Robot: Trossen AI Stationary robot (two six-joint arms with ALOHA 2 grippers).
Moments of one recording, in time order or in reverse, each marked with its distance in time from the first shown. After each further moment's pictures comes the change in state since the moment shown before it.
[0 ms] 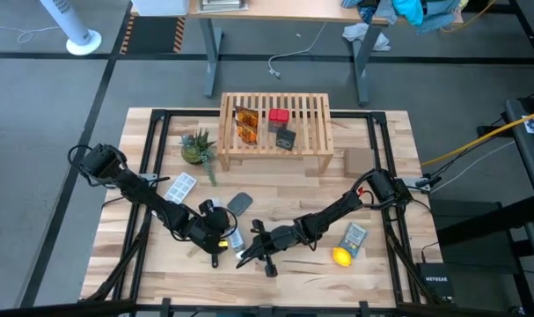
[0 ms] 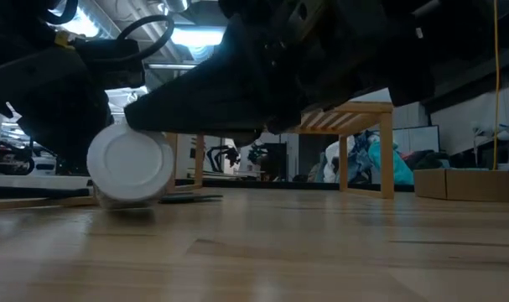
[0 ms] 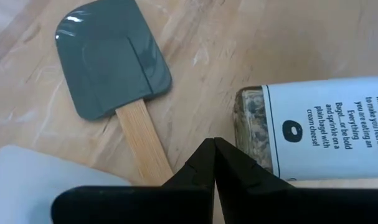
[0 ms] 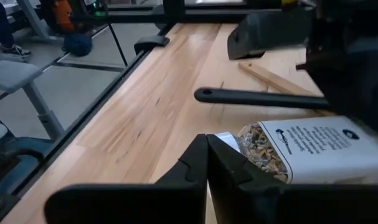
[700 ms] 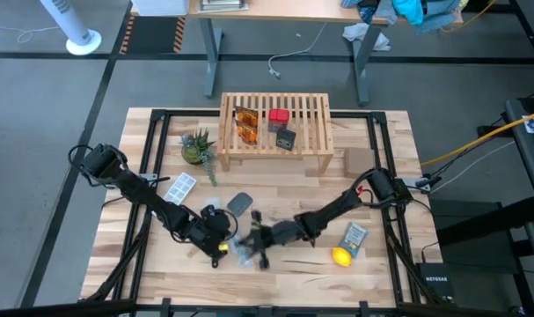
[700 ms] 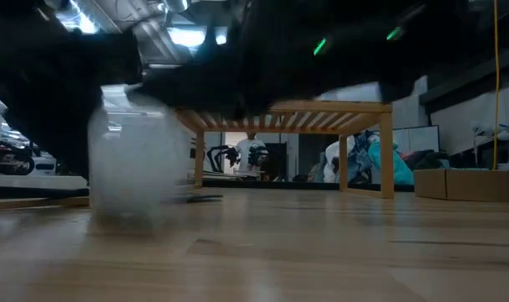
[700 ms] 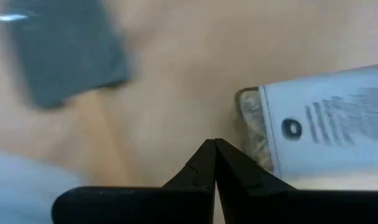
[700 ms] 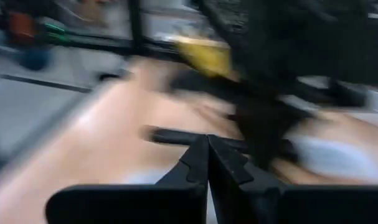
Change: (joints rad) left arm -0.002 0.002 0.002 0.035 0.075 -0.036; right arm -0.008 -0.003 0.003 0.104 0.121 -0.128
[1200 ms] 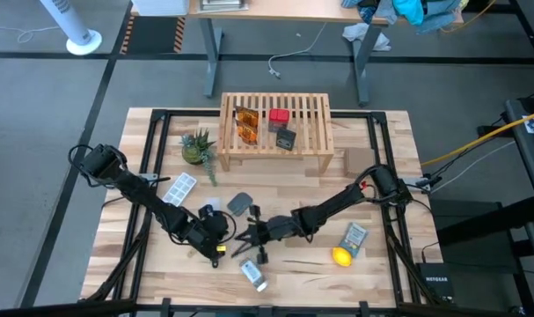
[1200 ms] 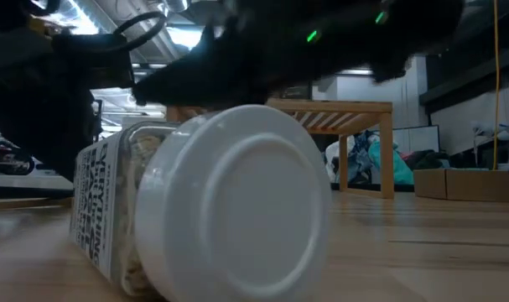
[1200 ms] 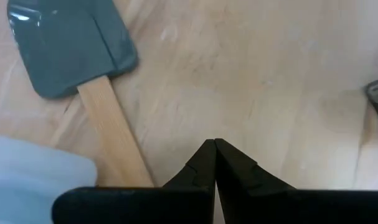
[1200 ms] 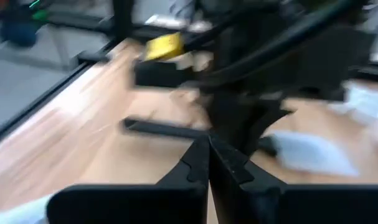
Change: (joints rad) left arm -0.021 -0.001 0.000 -0.038 -0.018 0.009; right arm -0.021 -0.042 0.033 -0.143 -0.016 -0.041
